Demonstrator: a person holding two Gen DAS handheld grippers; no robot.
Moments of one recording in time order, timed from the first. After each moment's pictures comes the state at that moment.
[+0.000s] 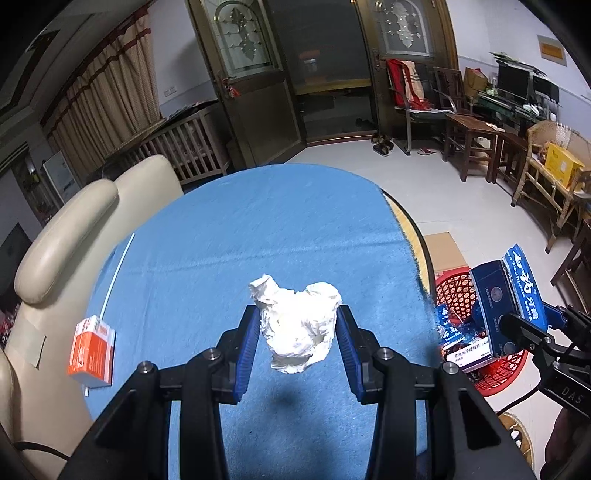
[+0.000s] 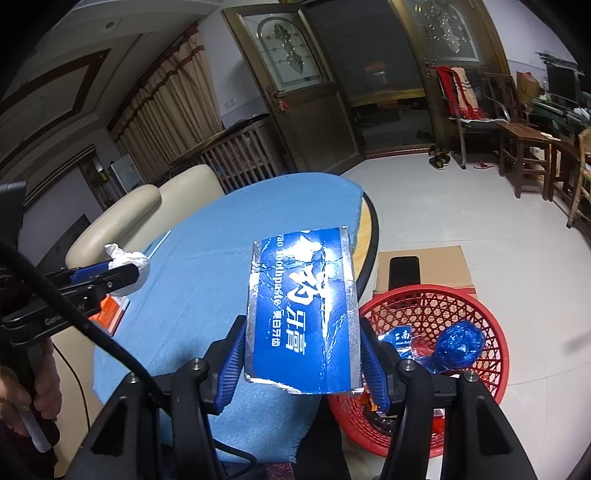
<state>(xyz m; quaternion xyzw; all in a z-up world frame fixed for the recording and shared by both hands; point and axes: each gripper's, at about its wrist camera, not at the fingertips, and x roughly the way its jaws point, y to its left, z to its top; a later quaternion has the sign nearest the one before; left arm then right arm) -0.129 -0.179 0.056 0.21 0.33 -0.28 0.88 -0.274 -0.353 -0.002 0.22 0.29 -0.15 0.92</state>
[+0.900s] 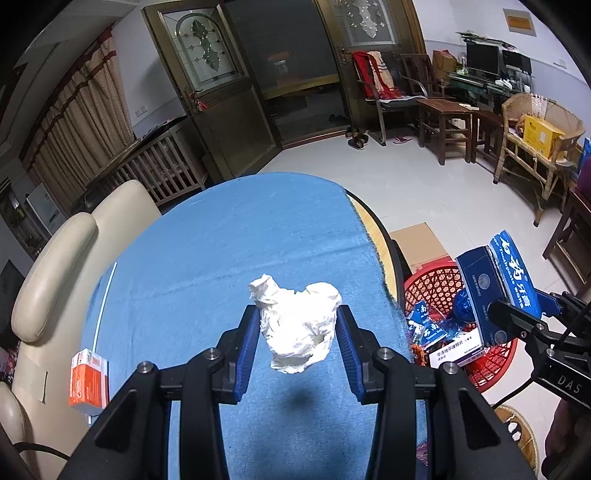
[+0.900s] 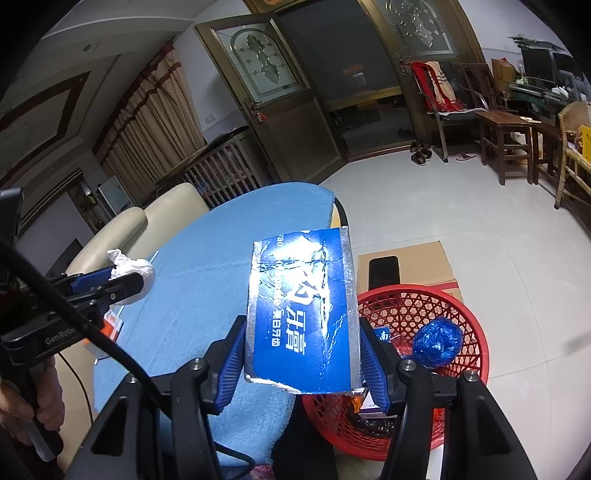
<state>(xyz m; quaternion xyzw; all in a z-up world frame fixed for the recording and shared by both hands) -0.154 -0.222 0.061 0.26 0.31 -0.31 0.86 -0.293 -0.380 0.002 0.25 0.27 -0.17 0.91</state>
